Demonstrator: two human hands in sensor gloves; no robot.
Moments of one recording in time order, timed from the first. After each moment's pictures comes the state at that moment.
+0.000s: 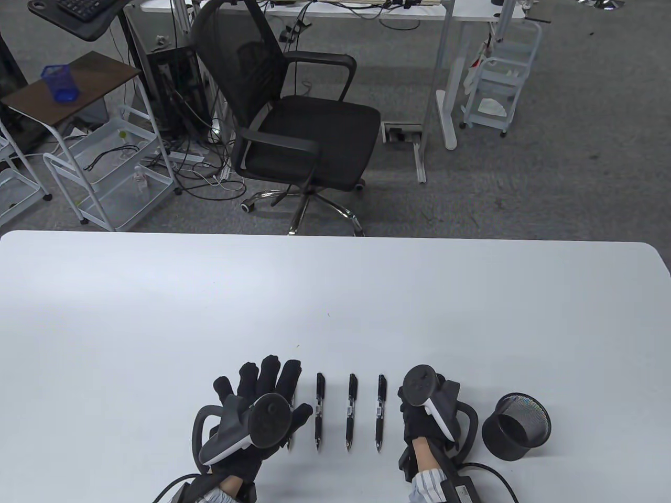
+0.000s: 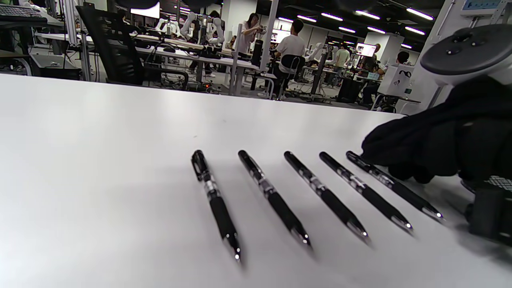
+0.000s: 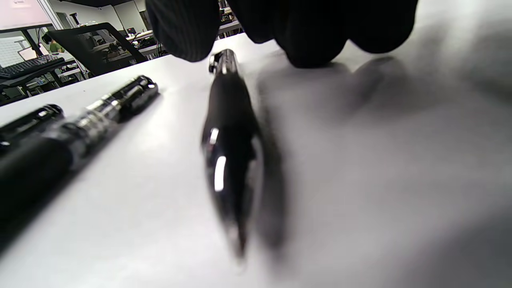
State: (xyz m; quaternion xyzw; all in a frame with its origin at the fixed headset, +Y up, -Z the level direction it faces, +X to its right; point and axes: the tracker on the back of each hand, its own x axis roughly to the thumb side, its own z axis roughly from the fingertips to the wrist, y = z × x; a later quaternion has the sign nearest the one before) left_hand -0.149 -0.694 -0.237 -0.09 -0.14 0.08 0.98; right_hand 0.148 -0.798 -0.304 -0.13 0.10 0.97 0.16
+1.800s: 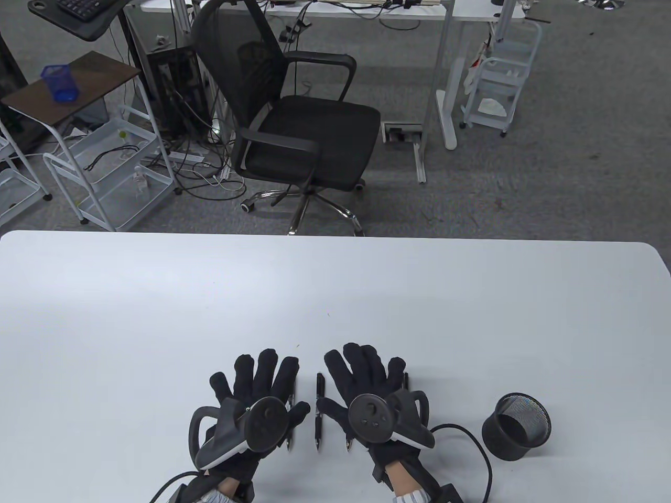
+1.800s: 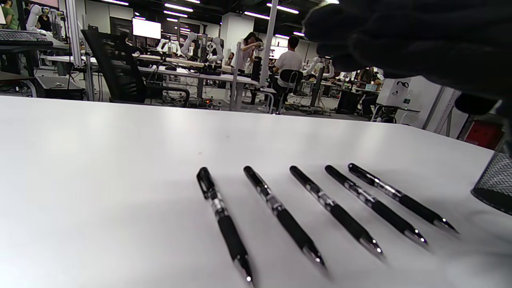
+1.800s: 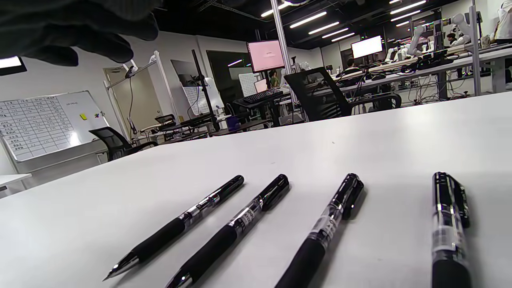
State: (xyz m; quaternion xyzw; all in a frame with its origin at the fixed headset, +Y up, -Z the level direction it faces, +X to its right) left_hand -0.153 -0.692 -0.234 -0.05 -0.14 0.07 0.99; right_hand 0.057 -0.725 -0.264 0.25 -0.01 0.96 0.16
